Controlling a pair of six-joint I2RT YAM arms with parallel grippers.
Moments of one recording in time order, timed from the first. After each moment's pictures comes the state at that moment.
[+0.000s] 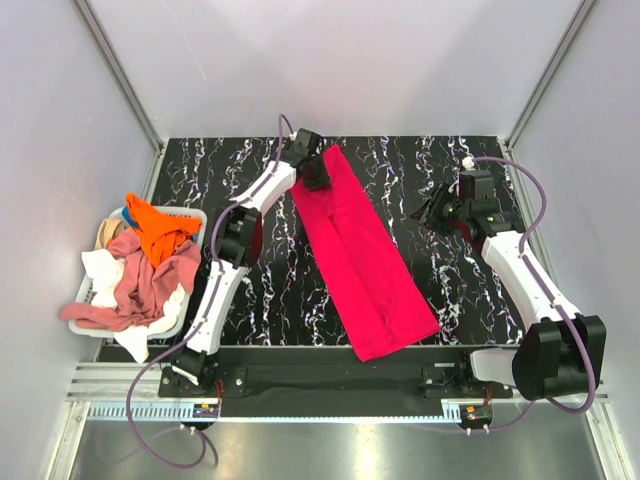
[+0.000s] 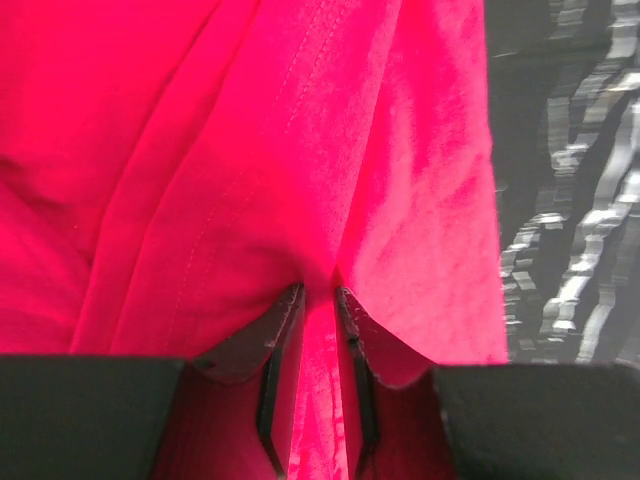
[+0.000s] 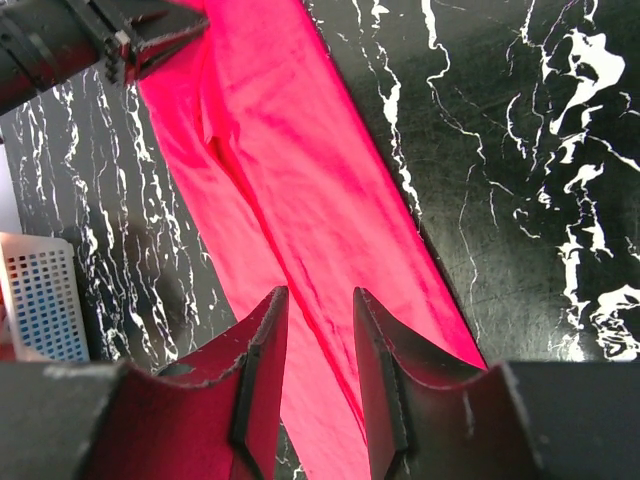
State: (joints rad) left arm -0.41 2.64 2.41 -0.65 0.11 -0.66; right arm 0.13 1.27 1.01 -0.43 -0.22 0.59
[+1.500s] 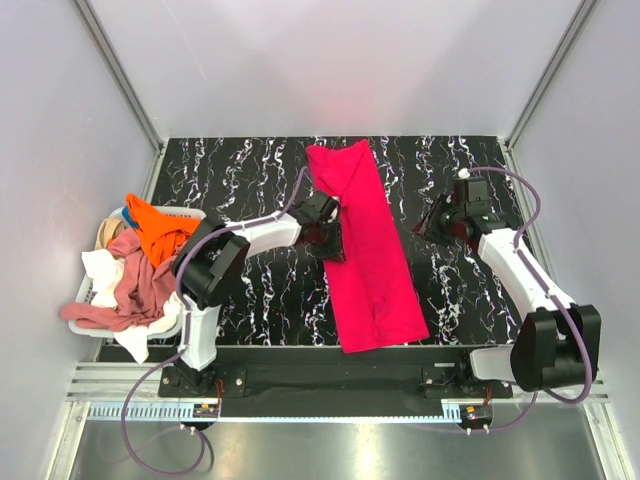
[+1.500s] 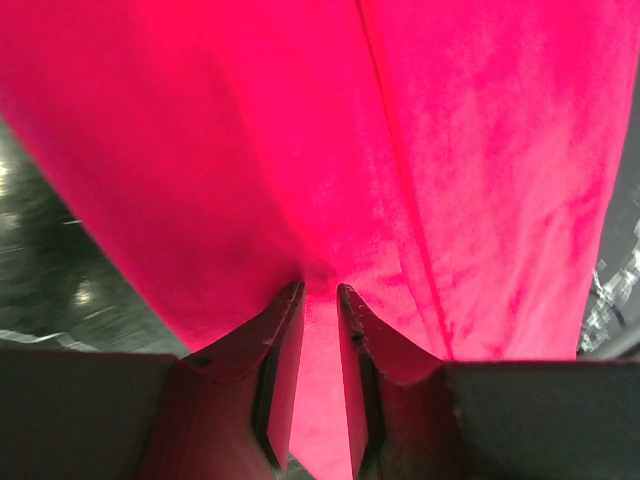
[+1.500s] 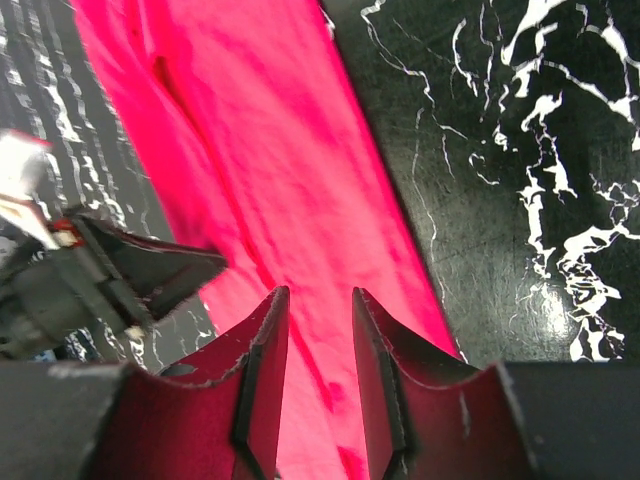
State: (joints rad) left arm -0.67 2.01 1.33 -0.35 0.23 -0.67; right arm 0.13 1.30 0.99 -0.52 -0.18 0.60
